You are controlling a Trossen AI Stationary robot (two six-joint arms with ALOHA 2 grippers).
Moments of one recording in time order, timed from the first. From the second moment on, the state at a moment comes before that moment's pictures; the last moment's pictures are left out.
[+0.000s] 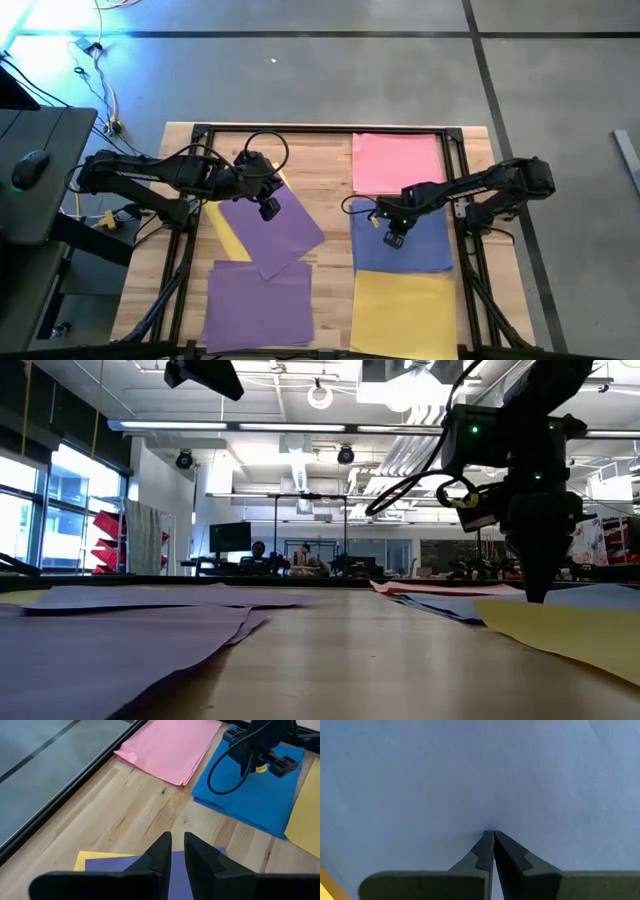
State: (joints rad) left arm -0.11 1.23 1.25 -0.84 -0.48 -0.47; right arm -0.03 1.50 0.69 -0.65 -0.08 0.47
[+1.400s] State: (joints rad) left arm -0.16 0.86 0.60 -0.85 -0.21 -1.10; right arm 0.08 1.80 1.04 0.00 -0.21 0.25
